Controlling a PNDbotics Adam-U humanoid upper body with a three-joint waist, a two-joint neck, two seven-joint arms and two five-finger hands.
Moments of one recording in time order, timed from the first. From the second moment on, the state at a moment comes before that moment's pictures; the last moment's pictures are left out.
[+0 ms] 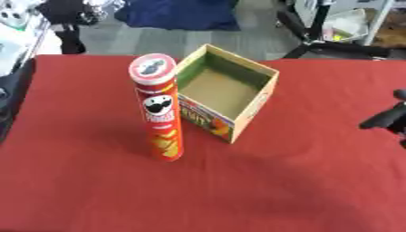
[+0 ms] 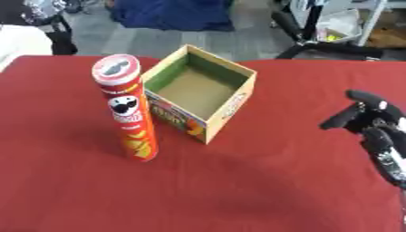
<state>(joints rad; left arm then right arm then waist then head) -1.14 0.36 -0.24 -1.21 -0.06 -0.47 -0.65 0.06 -0.29 -0.36 -1.98 -0.45 -0.33 0.69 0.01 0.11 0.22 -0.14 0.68</state>
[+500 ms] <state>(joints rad) -1.12 0.36 -0.30 -1.20 -0.22 -0.49 -0.62 0.06 -0.29 -0.36 -1.98 -0.45 -0.33 0.69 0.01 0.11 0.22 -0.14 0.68</state>
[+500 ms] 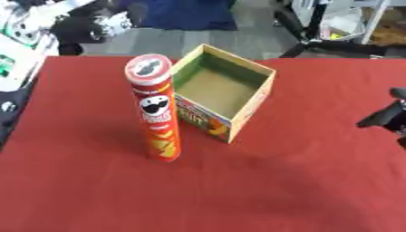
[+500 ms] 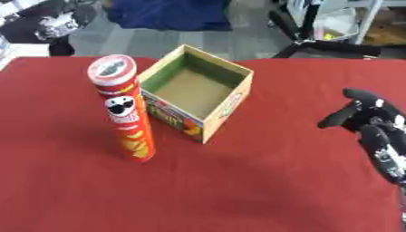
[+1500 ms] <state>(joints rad) -1.11 0.32 -0.36 -1.18 -0.49 -0.59 -0.52 0.06 -0.29 -0.36 -1.98 -0.44 -0.32 0.69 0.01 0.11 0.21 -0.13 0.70</state>
